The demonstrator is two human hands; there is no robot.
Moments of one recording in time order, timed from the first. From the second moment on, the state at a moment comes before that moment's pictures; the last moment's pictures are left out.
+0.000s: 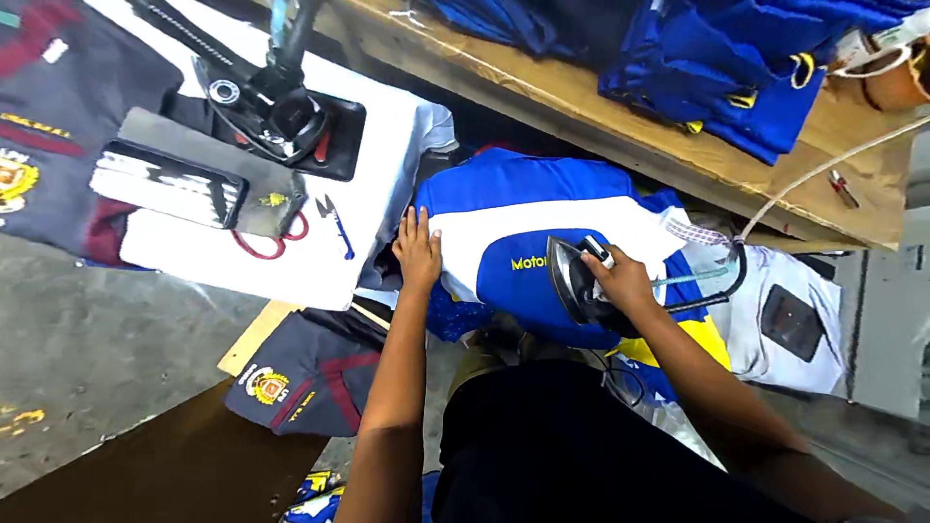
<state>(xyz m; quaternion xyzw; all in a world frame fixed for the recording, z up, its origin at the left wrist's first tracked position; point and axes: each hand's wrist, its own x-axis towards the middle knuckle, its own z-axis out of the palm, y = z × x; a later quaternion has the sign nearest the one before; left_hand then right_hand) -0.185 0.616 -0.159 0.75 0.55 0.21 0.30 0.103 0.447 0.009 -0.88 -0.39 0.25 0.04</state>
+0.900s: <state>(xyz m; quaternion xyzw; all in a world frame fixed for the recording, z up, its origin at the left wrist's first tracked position) -0.184 0.612 -0.152 0.72 0.59 0.17 0.32 0.155 0.608 0.009 -0.88 -0.39 0.25 0.11</state>
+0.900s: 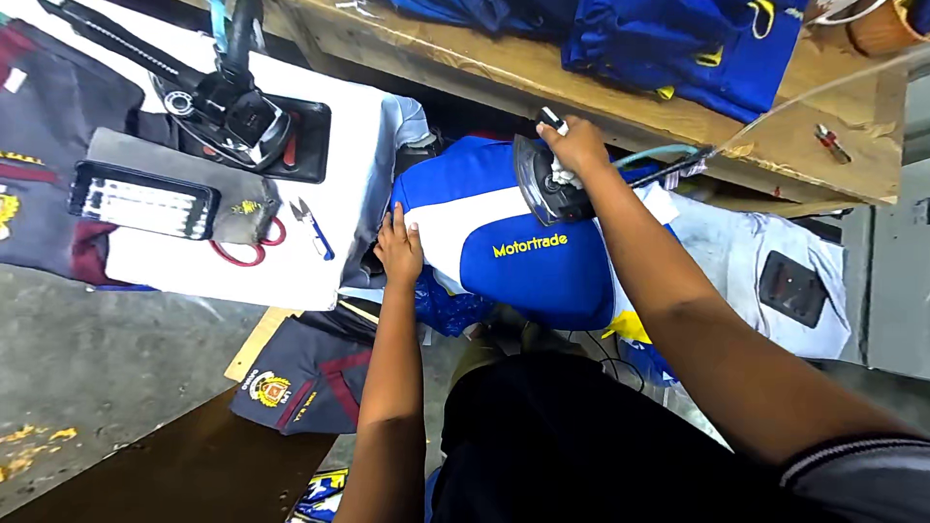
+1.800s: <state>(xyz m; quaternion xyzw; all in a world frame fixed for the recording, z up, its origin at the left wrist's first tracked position) -0.183 0.622 -0.136 0.67 0.62 0.15 0.38 0.040 0.576 0.017 -0.76 -0.57 0.31 0.02</state>
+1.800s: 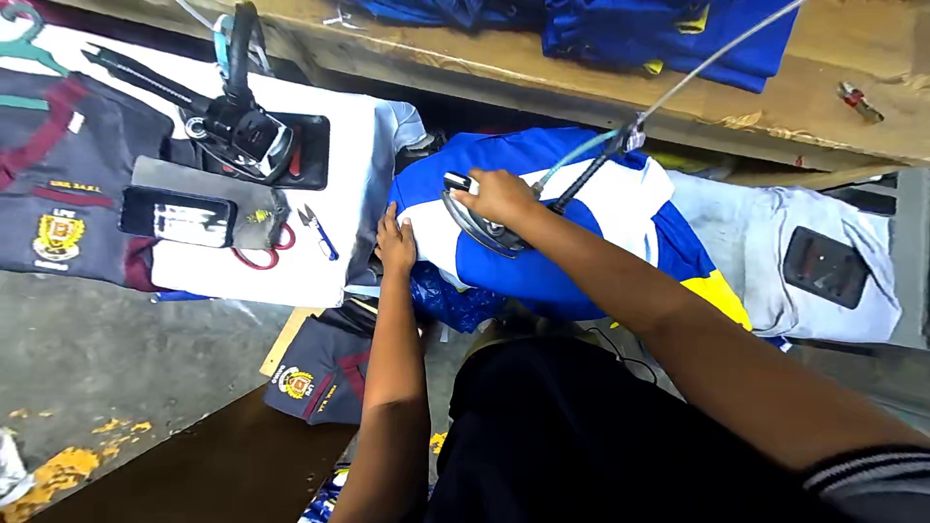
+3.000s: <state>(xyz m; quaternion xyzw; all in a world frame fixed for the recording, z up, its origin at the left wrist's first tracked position) -0.185 0.618 -0.146 0.67 0.61 0.16 0.39 0.167 0.477 0.006 -0.91 -0.30 0.25 0.12</state>
